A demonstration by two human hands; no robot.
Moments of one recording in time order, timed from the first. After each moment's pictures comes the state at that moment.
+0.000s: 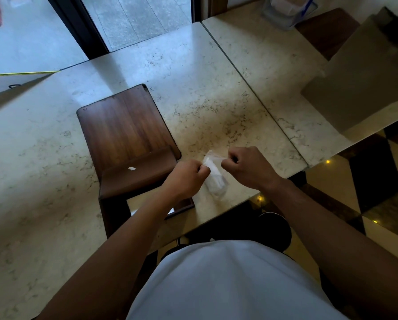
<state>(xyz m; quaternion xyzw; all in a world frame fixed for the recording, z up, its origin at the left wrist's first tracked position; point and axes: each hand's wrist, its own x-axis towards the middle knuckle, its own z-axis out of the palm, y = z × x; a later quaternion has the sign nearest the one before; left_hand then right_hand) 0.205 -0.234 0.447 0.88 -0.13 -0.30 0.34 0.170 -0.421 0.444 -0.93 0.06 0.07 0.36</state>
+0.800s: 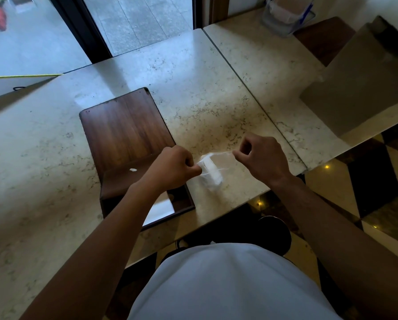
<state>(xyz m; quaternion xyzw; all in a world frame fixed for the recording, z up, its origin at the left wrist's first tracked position) 0.229 -0.207 0.471 0.91 -0.21 -0.21 0.28 0.172 -0.437 0.463 -0.96 0.10 -0.03 0.26</state>
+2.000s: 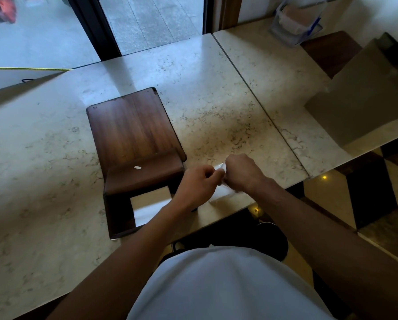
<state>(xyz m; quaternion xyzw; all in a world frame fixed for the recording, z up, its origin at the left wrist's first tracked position) 0.180 -0.236 0.444 0.84 -0.08 -0.23 0.49 0.189 -0.383 0.451 -0.96 0.09 0.22 0.16</state>
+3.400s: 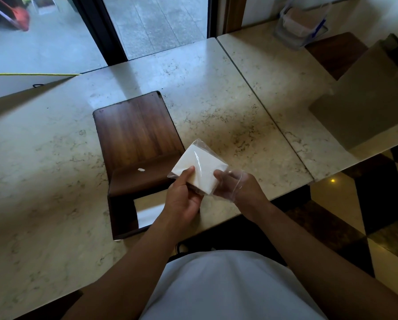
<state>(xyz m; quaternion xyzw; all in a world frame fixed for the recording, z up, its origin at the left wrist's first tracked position) 0.171 -0.221 0.420 0.30 0.34 -0.21 0.86 0.142 -0.374 0.430 -0.55 0.22 0.13 0.79</state>
